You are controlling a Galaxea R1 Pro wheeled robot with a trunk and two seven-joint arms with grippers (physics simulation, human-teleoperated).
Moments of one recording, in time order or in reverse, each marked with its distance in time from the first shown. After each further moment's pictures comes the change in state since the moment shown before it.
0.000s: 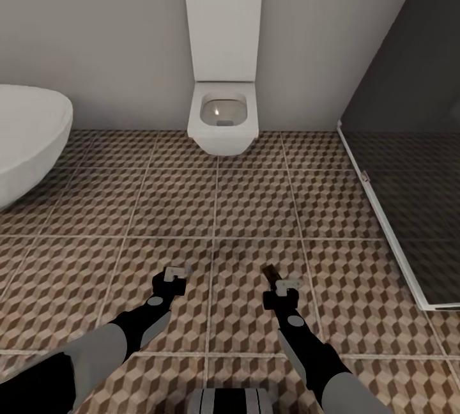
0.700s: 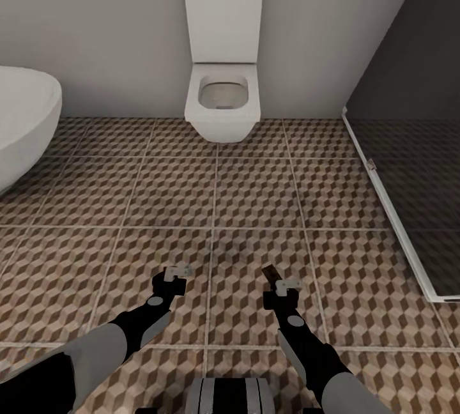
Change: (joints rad) left arm 0.000 0.000 0.000 0.000 0.000 0.000 0.000; right arm 0.000 0.000 0.000 0.000 0.000 0.000 0.000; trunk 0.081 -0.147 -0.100
